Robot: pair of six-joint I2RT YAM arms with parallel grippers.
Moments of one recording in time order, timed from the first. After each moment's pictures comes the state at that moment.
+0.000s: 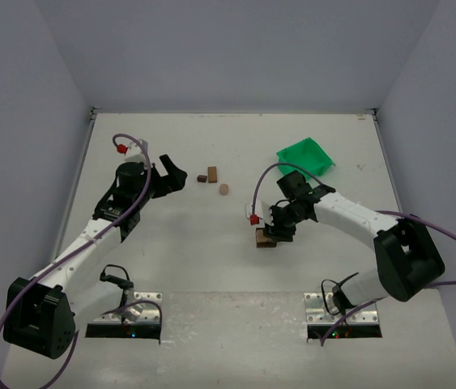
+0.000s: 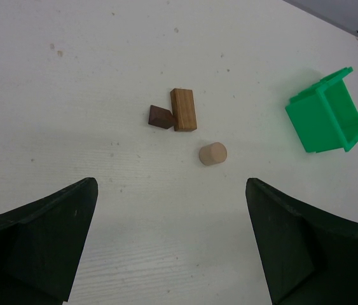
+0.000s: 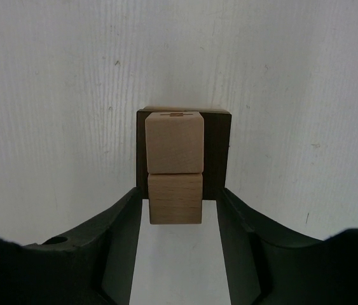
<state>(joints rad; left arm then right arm) -0.25 1.03 0.63 0.00 -0.01 -0.55 0.52 1.44 0.78 -0.59 -0.51 -1.03</state>
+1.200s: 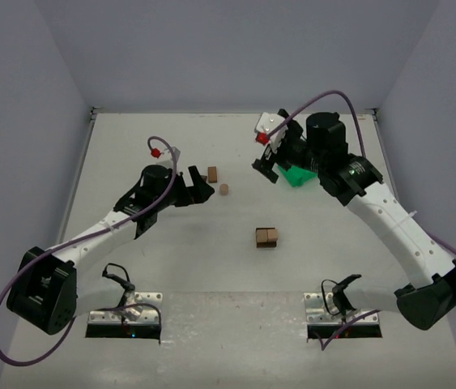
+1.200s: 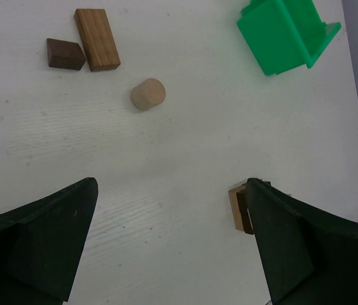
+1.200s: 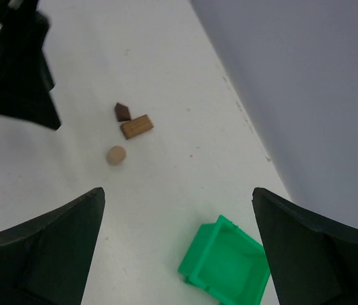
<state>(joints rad) -0.41 1.18 0.63 0.06 0.14 -0.59 0.53 1.24 1.27 -0.43 -0.35 -0.65</state>
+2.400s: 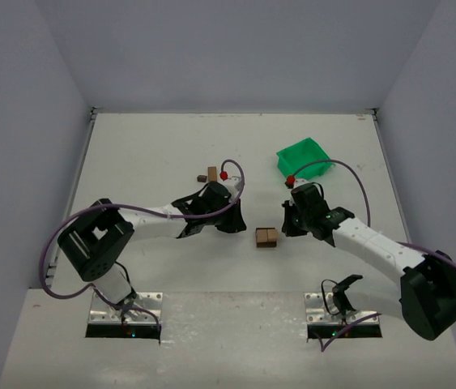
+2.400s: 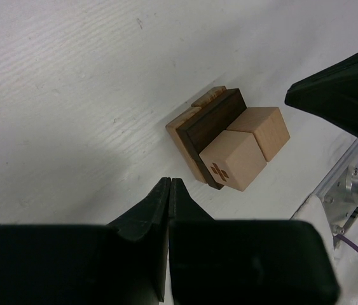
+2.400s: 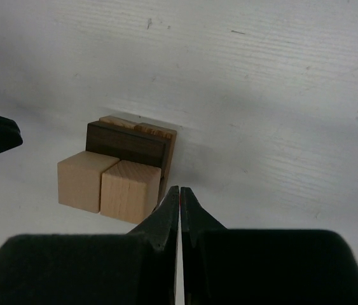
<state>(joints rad) -0.78 1.62 0.78 0.14 0.21 -0.56 0.52 1.16 0.56 -0.33 -0.01 0.38</state>
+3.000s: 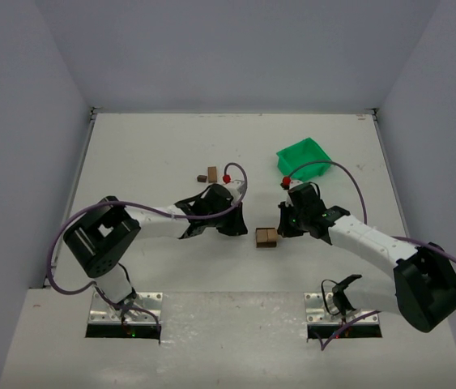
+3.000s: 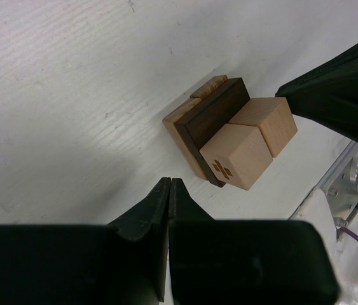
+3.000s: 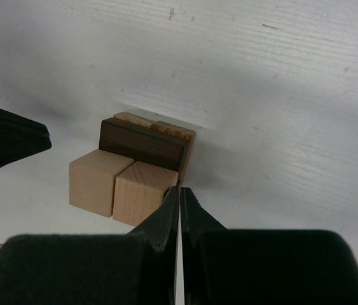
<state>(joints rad) -0.79 1.66 0.78 0.16 0.24 -0.56 0.52 1.23 0.56 -0.29 -0.08 0.38</state>
